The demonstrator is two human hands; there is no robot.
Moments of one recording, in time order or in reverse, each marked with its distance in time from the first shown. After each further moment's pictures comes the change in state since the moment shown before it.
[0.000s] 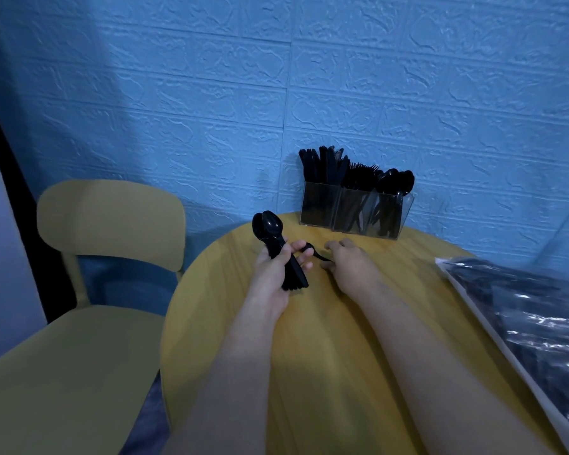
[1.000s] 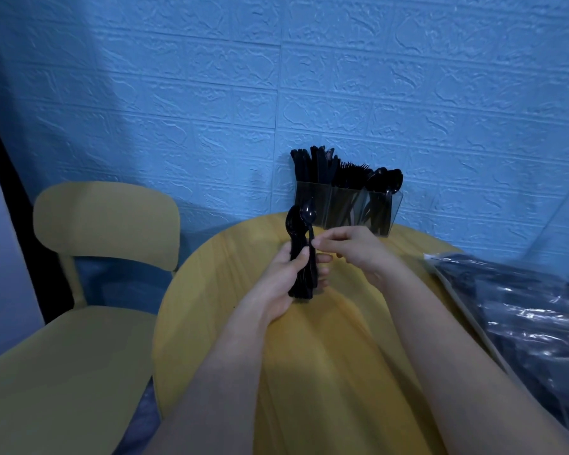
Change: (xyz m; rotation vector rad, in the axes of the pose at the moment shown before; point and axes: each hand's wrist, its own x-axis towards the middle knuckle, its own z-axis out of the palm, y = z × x) left_hand -0.014 -0.009 0.012 0.303 -0.296 -0.059; right_hand -0.024 0.003 -0.057 0.968 -0.115 0.096
